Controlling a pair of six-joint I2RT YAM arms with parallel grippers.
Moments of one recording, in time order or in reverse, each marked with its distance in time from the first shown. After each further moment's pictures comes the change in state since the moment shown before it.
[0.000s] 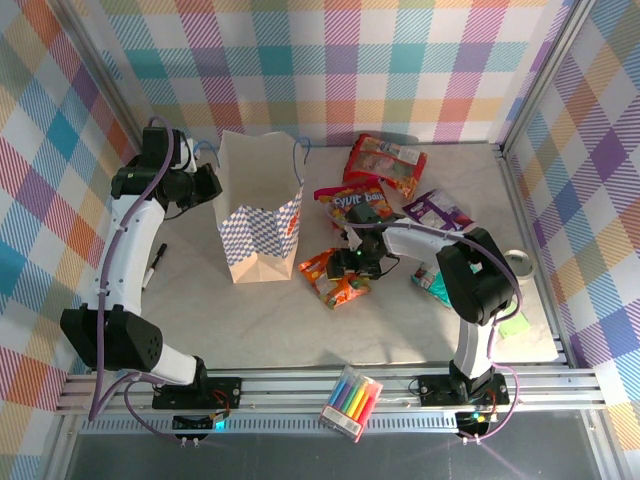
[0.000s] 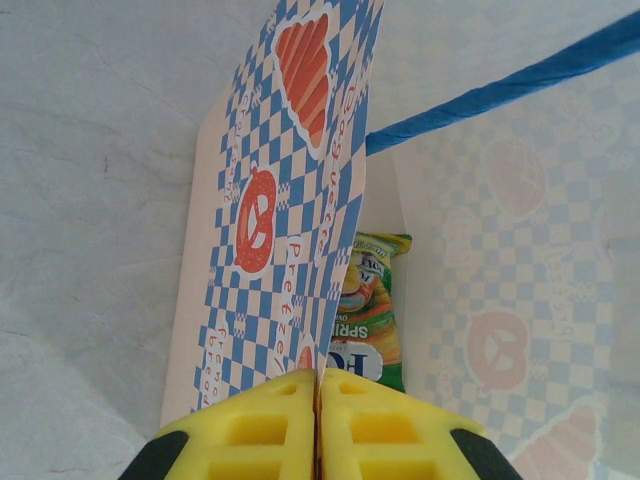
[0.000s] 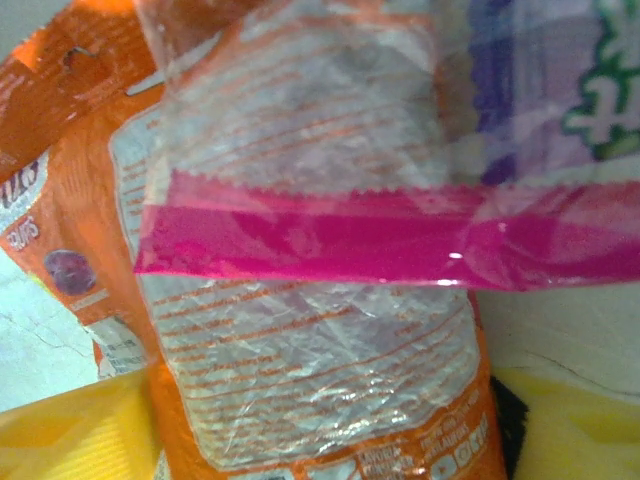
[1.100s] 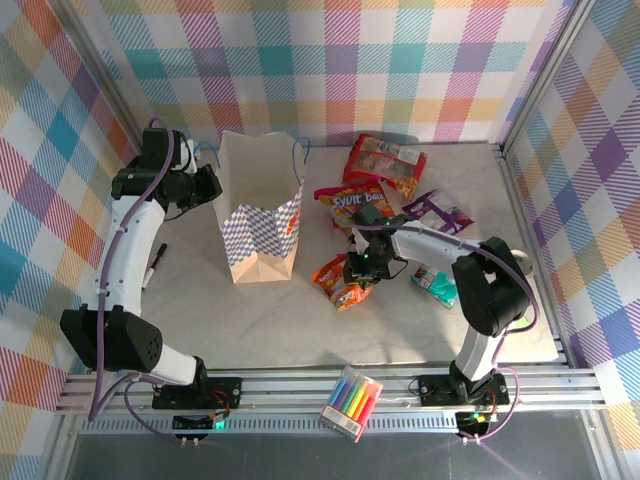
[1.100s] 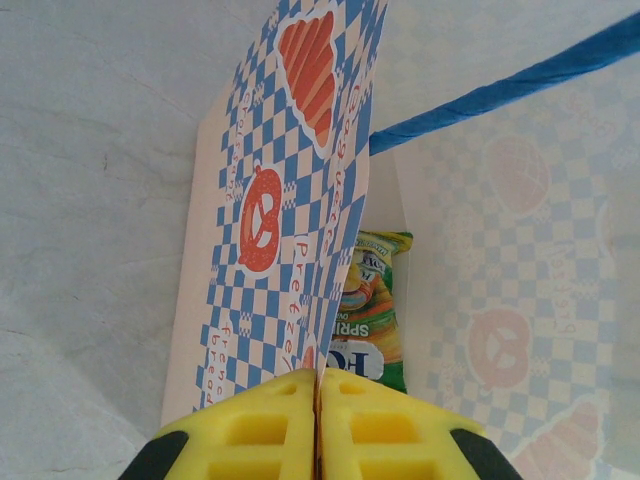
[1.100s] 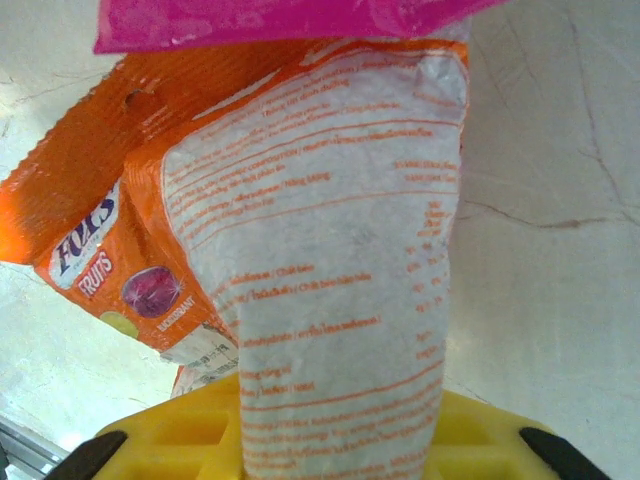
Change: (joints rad) left arm 0.000 -0.005 -0.008 0.003 0.001 0.001; right arm 0.000 -0.113 -0.045 -0.108 0.034 0.010
